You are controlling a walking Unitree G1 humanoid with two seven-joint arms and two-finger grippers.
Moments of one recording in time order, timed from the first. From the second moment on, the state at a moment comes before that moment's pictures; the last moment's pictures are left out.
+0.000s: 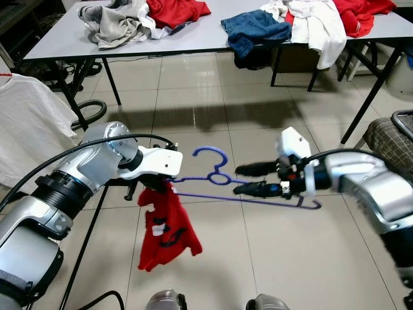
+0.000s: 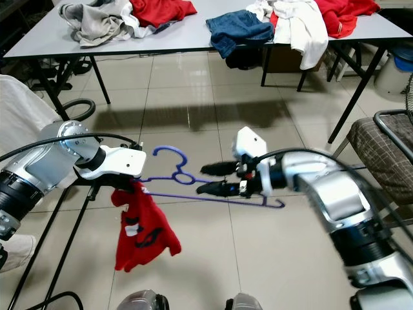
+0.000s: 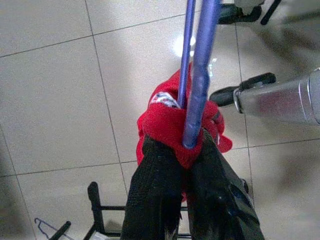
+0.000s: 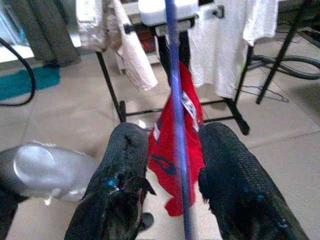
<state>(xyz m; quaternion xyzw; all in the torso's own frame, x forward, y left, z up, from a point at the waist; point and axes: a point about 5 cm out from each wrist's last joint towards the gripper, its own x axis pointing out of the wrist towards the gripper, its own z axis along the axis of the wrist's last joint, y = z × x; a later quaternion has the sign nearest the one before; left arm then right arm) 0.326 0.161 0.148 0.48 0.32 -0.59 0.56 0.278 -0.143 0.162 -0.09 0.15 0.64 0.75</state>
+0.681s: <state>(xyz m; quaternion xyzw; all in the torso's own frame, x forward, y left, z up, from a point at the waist) 0.330 0.153 0.155 0.48 0.31 -0.60 0.55 0.278 -0.144 0.148 -0.10 0.17 0.62 0.76</state>
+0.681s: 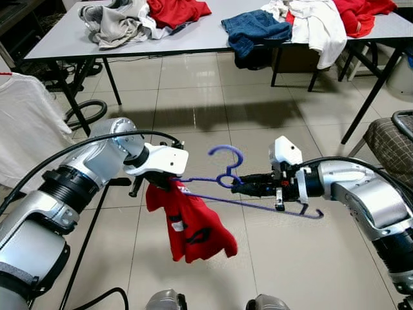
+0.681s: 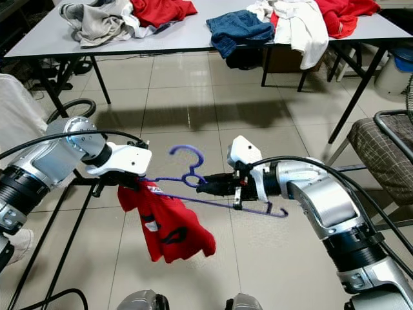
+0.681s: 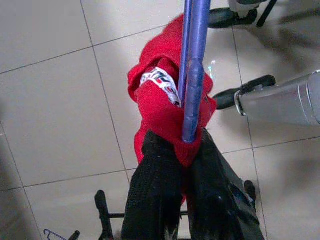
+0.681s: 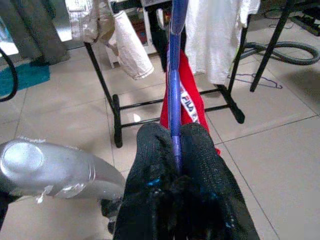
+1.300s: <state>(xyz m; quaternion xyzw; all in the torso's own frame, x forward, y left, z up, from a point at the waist) 0.330 0.158 0.171 0.35 0.21 -0.65 0.64 0.280 -0.165 0.155 -0.08 0.12 0.56 0.82</state>
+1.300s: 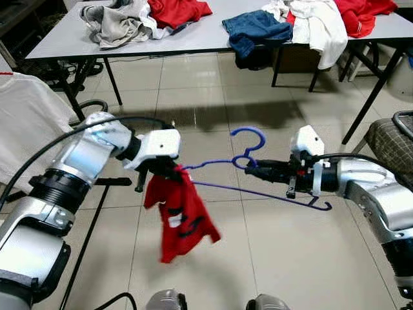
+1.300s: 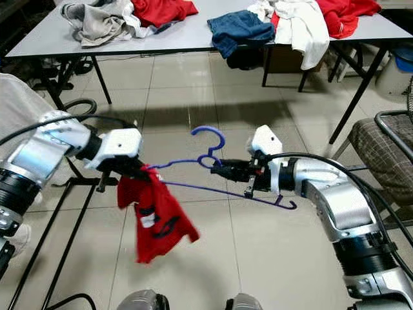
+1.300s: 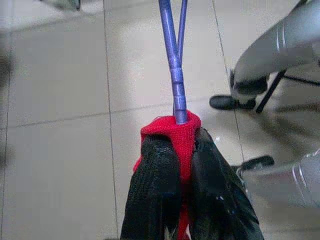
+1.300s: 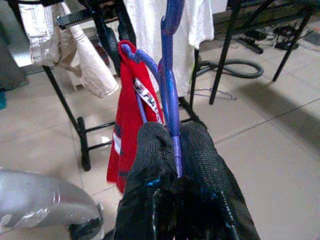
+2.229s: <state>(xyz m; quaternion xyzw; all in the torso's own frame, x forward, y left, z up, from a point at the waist) 0.318 0.105 0.187 0.26 0.08 -0.72 0.64 0.270 -0.136 0.153 -0.07 0.10 0.59 0.80</state>
